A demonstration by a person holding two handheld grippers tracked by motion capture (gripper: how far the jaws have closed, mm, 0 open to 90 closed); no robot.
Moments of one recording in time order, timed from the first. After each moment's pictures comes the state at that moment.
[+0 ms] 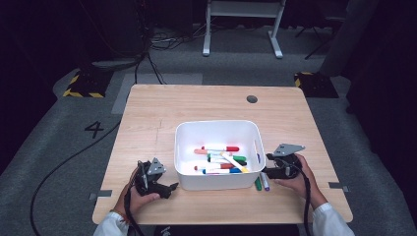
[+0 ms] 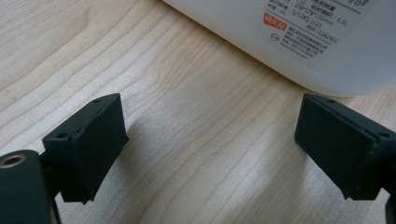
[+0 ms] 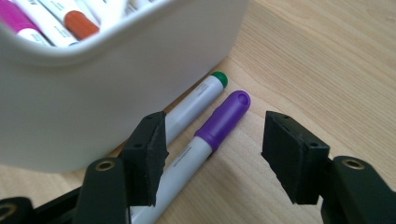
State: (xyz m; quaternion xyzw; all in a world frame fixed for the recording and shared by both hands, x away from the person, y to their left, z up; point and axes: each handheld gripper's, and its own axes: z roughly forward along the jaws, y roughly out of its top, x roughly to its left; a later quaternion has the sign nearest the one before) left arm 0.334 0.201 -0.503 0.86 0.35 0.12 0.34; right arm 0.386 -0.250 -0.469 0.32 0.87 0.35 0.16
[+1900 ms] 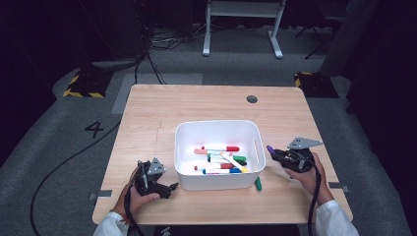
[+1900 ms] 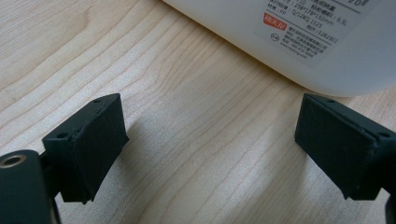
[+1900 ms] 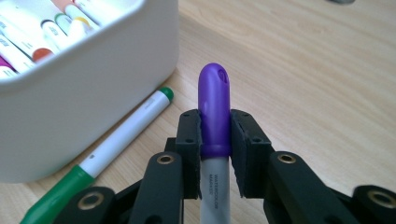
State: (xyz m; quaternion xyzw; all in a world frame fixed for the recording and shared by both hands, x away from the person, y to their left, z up) left arm 0.334 0.201 -0.503 0.86 0.35 0.12 0.34; right arm 0.394 -0.287 -0.455 0.35 0.83 0.38 0.18
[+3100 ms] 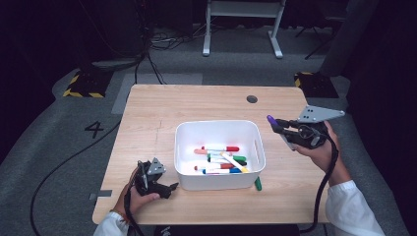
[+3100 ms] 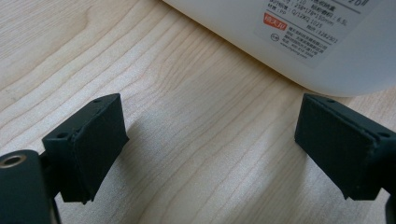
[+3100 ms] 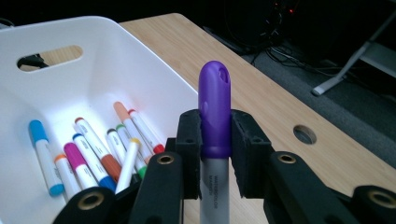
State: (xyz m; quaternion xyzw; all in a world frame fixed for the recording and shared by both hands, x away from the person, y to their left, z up) left arm 0.334 0.201 -0.503 0.86 0.35 0.12 0.34; right arm 0.391 -0.258 -0.315 0.25 0.83 0.44 0.23
